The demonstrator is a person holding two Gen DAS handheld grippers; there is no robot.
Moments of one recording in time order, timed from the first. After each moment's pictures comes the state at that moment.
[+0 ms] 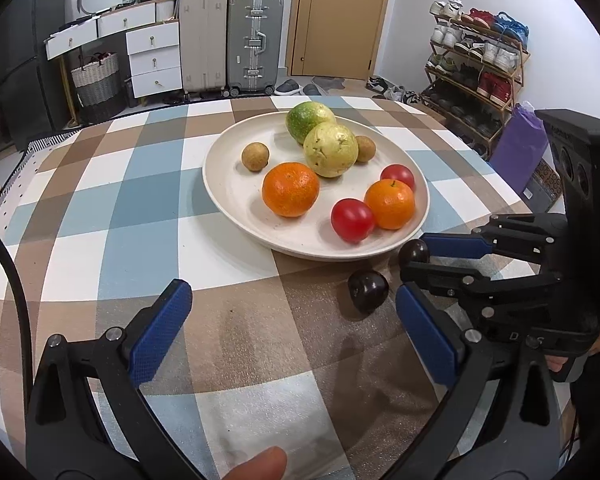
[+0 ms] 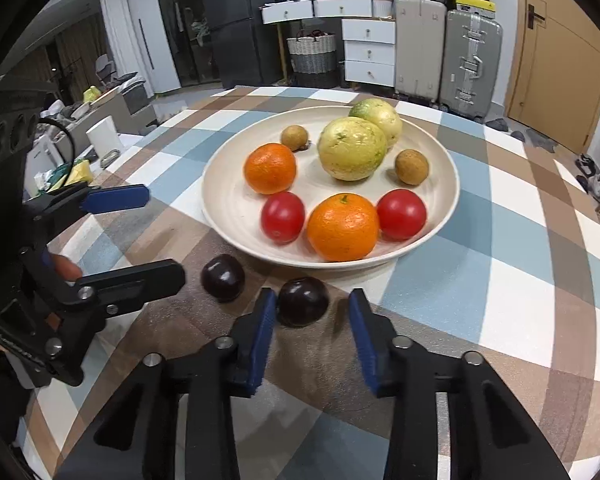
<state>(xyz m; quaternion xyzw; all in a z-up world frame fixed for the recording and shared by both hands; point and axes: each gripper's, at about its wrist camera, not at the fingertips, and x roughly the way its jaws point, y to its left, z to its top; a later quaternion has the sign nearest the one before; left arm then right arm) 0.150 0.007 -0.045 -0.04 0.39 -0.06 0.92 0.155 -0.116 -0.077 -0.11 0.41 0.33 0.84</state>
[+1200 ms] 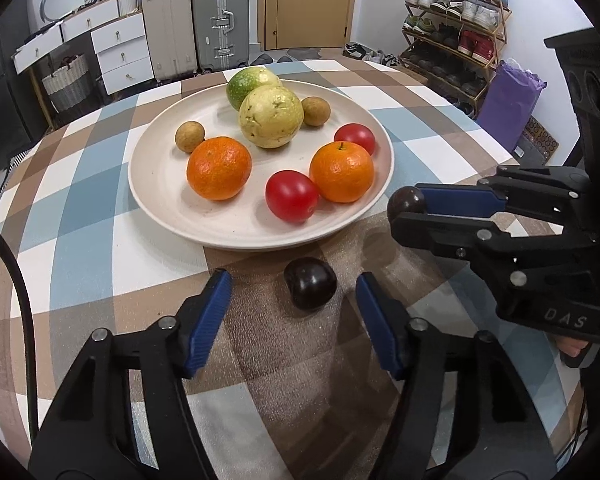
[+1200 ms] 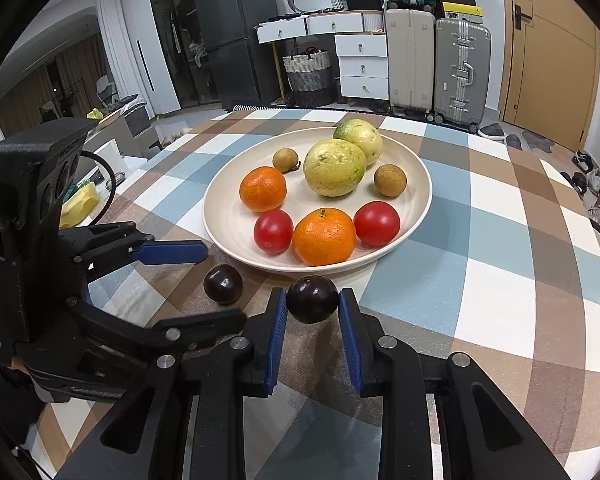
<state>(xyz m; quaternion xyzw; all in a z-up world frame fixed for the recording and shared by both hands) 0.169 -0.041 -0.063 0.01 0.44 -0.09 0.89 0.150 -0.137 -0.064 -0.08 0.39 0.33 0.86</state>
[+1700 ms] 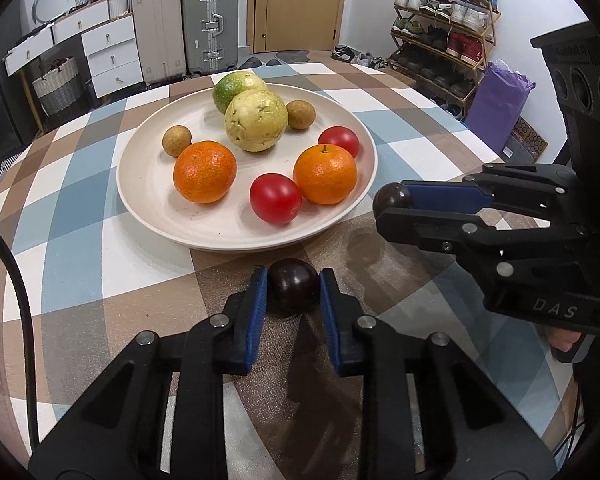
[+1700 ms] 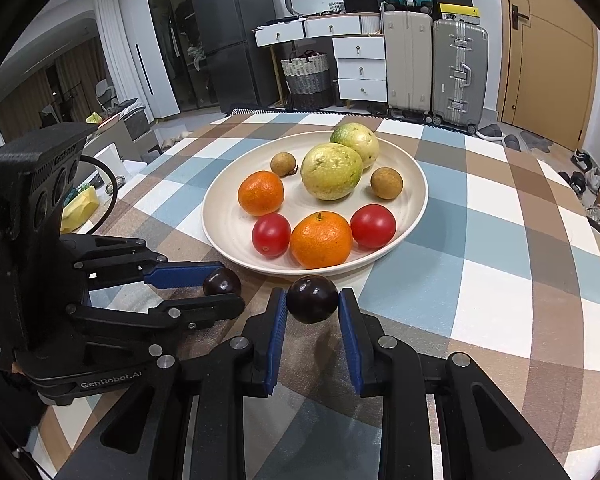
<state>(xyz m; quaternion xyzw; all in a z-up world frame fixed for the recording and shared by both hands) 0.167 -0.041 -0.061 0.00 0.43 -0.12 0.89 0.150 -0.140 -0.063 -0.08 0.39 0.32 0.86</state>
